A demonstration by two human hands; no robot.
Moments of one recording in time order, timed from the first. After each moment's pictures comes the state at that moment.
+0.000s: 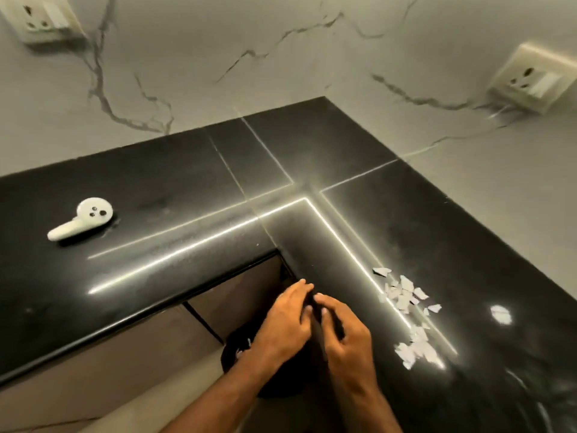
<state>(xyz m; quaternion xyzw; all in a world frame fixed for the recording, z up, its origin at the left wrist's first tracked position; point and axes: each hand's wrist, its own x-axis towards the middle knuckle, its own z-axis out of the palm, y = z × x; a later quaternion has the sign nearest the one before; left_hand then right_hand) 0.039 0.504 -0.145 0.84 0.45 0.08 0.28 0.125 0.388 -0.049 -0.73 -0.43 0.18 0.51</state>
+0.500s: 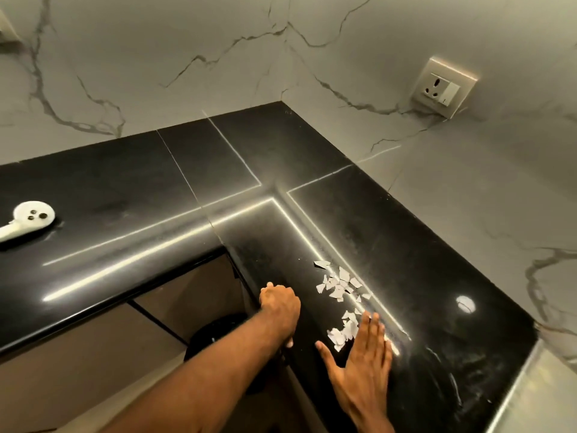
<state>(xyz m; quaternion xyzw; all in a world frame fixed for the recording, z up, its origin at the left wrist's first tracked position) 0.143 0.455 -0.005 0.89 0.31 -0.34 0.05 0.226 0.257 -0.092 -0.91 -0.36 0.08 0.17</state>
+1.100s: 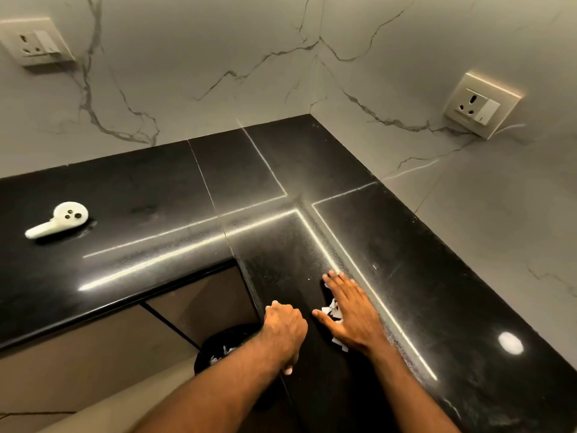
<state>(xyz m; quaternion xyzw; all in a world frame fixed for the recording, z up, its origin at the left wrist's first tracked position) 0.162 0.459 -0.005 0.87 0.30 -0.40 0.05 0.341 0.397 -0.090 -0.73 -0.66 0.12 0.13</state>
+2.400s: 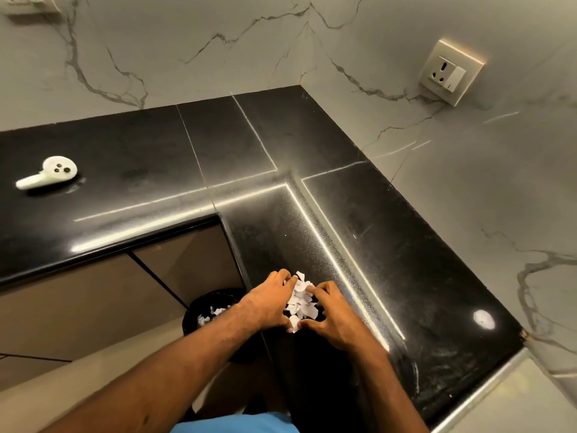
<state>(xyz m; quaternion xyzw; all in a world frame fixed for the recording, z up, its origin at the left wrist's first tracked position) 0.144 0.392 -0.030 0.91 0.34 -0.13 0.22 0.319 0.285 -0.059 -0.71 -0.59 0.34 0.17</state>
